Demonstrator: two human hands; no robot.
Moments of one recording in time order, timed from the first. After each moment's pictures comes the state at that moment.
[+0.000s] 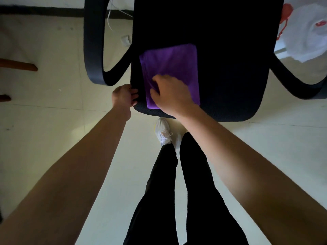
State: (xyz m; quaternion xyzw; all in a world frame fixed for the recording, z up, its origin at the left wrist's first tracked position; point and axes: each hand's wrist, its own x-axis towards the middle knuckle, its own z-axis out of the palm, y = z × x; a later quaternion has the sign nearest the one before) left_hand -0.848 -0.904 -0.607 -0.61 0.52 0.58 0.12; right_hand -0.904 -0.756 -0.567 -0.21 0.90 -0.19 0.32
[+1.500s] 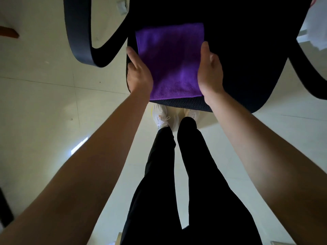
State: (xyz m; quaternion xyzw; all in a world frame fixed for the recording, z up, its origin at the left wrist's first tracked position) left_hand -0.878 -0.852 -0.623 -0.61 0.64 0.46 0.12; right_hand -0.931 -0.701 -0.624 0.26 0.80 -0.46 0.30
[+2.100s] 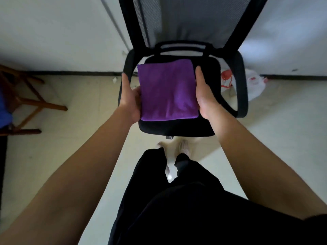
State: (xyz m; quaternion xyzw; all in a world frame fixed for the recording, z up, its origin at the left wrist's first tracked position) left_hand -0.894 -0.859 -0.320 -0.46 0.41 0.77 0.18; right_hand -0.961 -0.663 -0.329 0.26 0.69 -0.58 0.34
